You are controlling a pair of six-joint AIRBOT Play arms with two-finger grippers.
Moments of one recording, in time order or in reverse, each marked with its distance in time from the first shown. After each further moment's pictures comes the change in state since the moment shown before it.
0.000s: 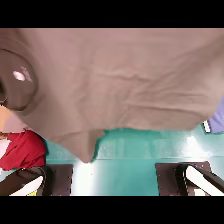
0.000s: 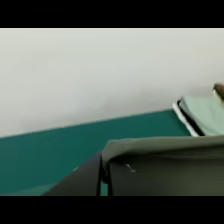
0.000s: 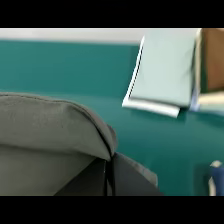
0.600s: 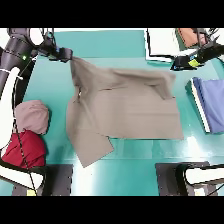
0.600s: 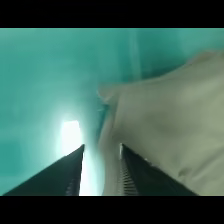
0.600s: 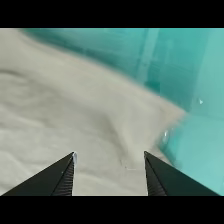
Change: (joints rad) left arm 0.076 -0.572 -0.109 0.010 -0.121 -0.076; right arm 0.319 -0.509 -0.156 -0.306 -0.085 0.040
